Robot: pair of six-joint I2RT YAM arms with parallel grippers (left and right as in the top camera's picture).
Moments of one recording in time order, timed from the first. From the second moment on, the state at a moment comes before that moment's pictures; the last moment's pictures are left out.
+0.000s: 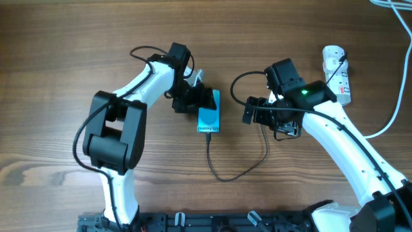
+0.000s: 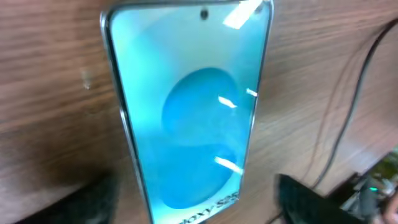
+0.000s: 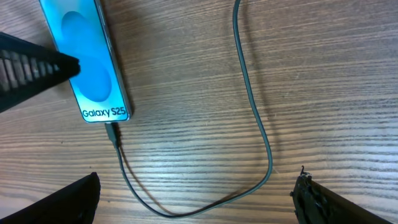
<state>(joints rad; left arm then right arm) -0.33 2.10 1.44 -0.87 0.54 -0.23 0.37 1.49 1.14 -1.01 -0.17 0.60</state>
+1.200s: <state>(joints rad) -0.20 1.43 1.43 -0.94 0.00 -0.46 0.37 1.49 1.13 -0.96 -0.18 0.73</state>
